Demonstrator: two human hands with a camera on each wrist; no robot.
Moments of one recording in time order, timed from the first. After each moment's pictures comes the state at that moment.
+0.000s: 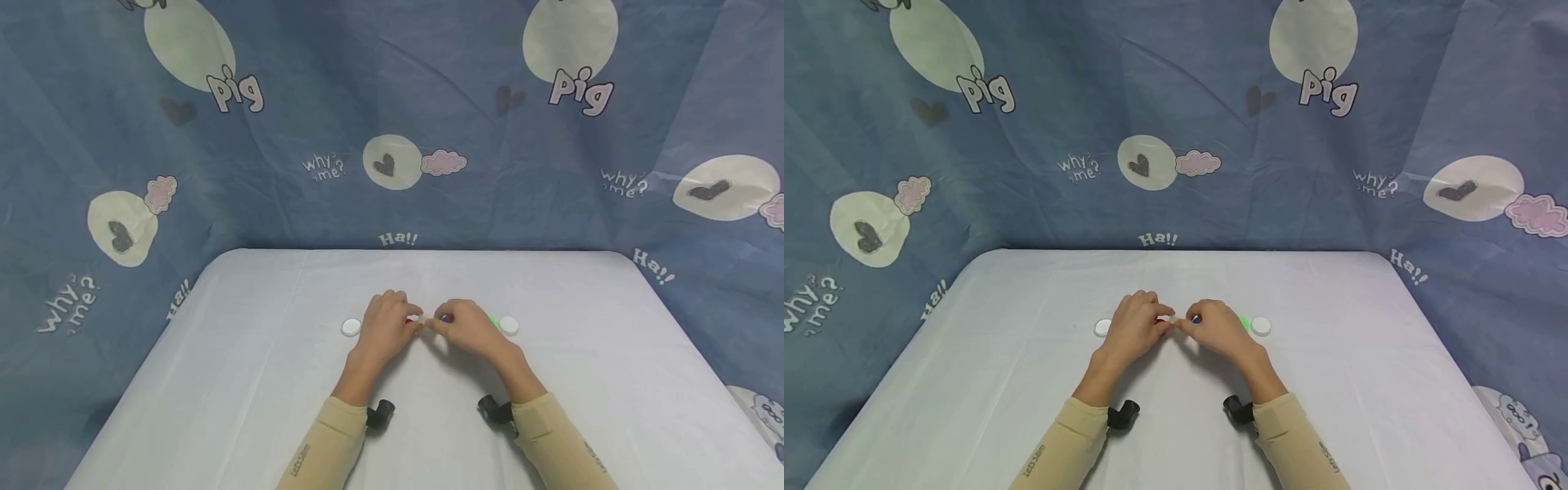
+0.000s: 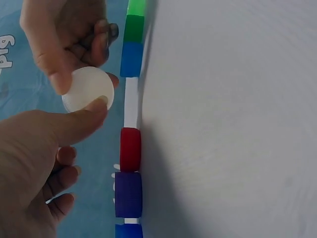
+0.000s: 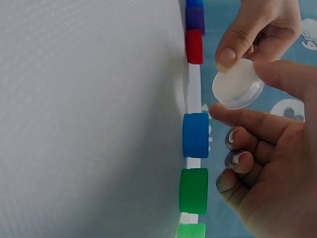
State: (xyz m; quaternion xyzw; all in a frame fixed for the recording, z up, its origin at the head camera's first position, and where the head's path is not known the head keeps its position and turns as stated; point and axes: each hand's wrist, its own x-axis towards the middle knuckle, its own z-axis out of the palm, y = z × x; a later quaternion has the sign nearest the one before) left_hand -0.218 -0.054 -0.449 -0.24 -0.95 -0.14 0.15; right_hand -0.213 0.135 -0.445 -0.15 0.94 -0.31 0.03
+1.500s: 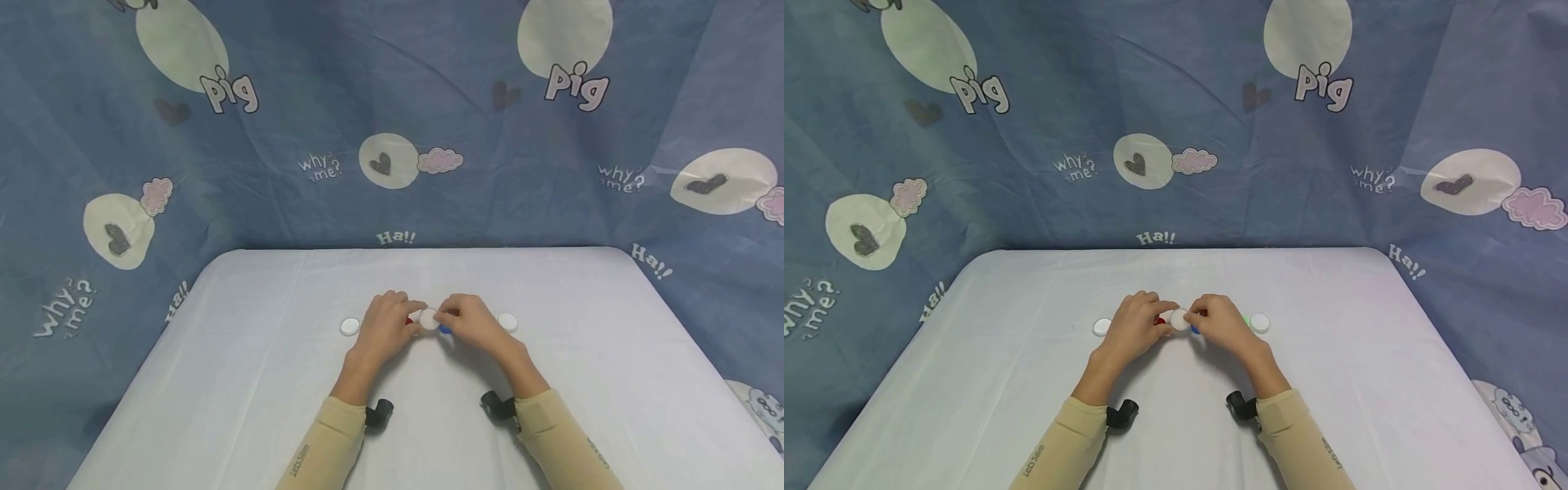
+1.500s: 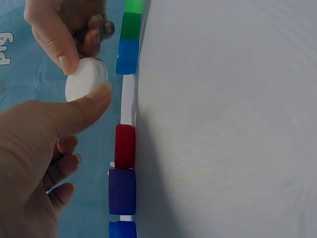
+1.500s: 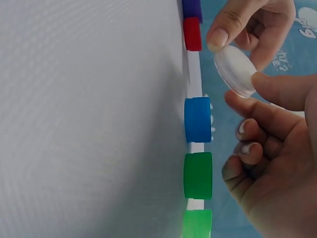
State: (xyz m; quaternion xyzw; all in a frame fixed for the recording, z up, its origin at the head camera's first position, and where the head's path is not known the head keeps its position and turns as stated) left_hand -0.218 -0.053 -0.449 -0.26 -0.95 -0.14 0.13; right_hand -0.211 0.147 -0.440 -0.15 0.91 -0.38 0.03
